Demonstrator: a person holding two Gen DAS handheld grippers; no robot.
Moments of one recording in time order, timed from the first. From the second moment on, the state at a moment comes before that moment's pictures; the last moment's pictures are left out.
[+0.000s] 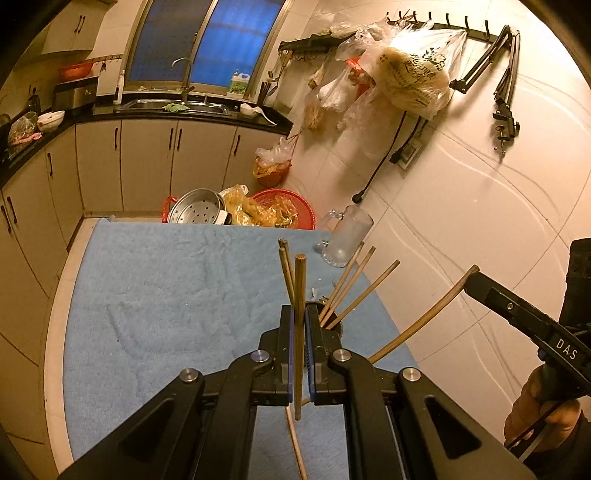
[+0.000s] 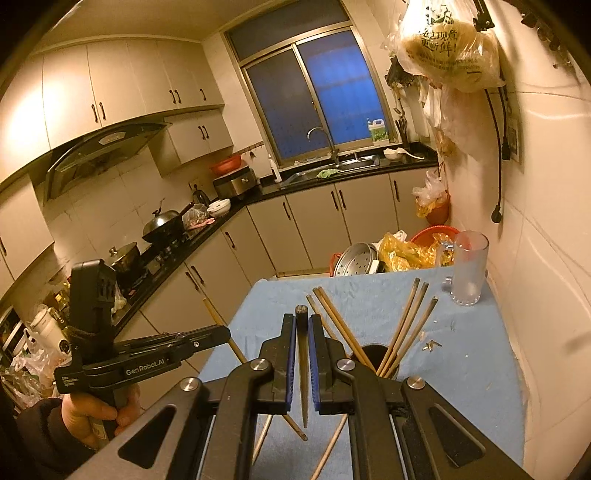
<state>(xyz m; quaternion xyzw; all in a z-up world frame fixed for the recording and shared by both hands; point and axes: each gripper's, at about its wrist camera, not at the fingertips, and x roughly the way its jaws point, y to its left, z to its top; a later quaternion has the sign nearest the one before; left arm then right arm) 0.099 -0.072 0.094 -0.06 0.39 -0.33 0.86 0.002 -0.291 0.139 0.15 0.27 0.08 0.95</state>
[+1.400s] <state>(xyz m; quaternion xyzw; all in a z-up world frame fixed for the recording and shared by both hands) 0.148 -0.159 0.096 -0.03 0.35 -0.34 0.87 0.040 -0.334 0.133 0.11 0.25 -0.02 0.96</state>
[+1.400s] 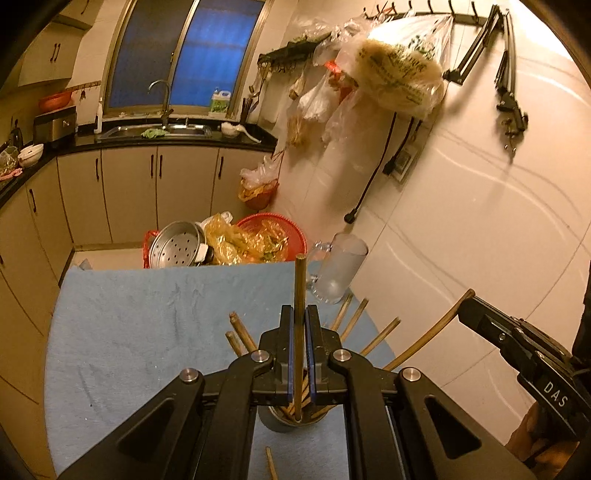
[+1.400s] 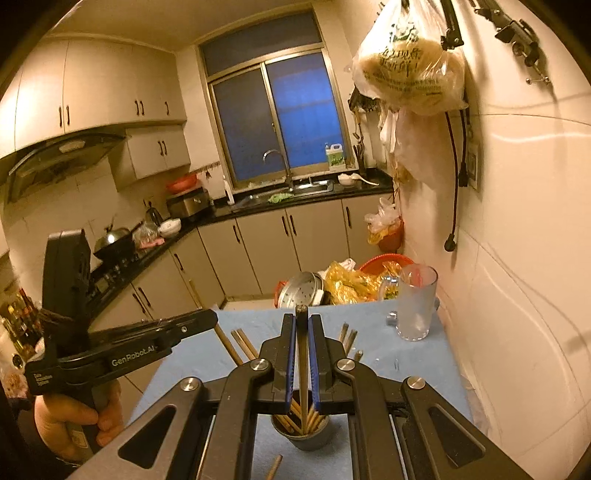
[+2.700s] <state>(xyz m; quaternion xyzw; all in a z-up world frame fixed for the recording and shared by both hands) 0.133 -0.136 0.045 -0.03 0.41 -0.30 0.86 0.054 -0.321 0.066 0.13 0.35 -0.01 0.93</state>
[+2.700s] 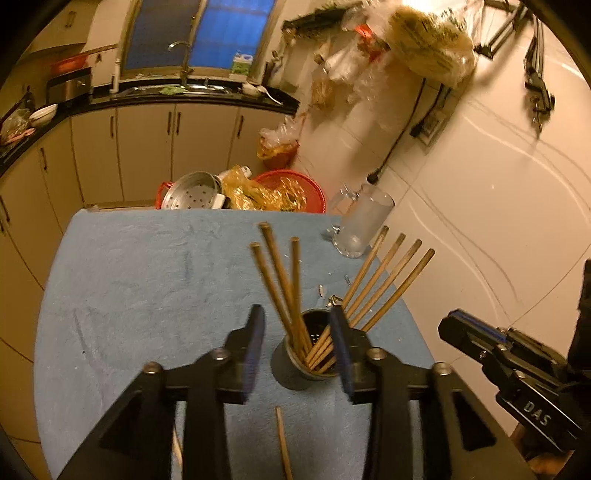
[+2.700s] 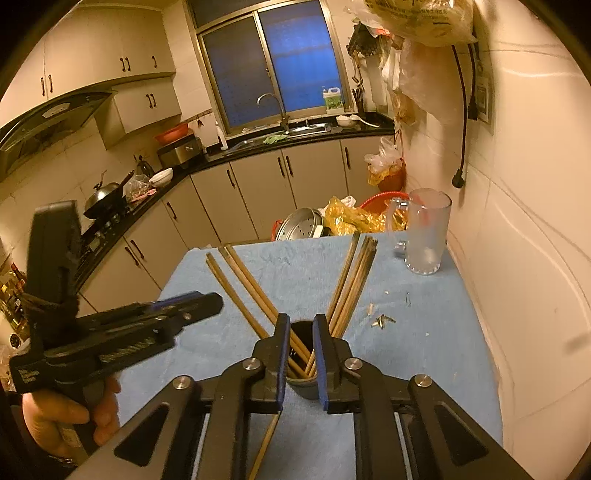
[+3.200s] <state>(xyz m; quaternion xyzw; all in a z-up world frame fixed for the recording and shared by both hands) 0.100 -0.025 -0.039 -0.07 0.51 -0.19 0.84 0.032 -0.288 -0.034 0.15 0.46 0.00 0.88</state>
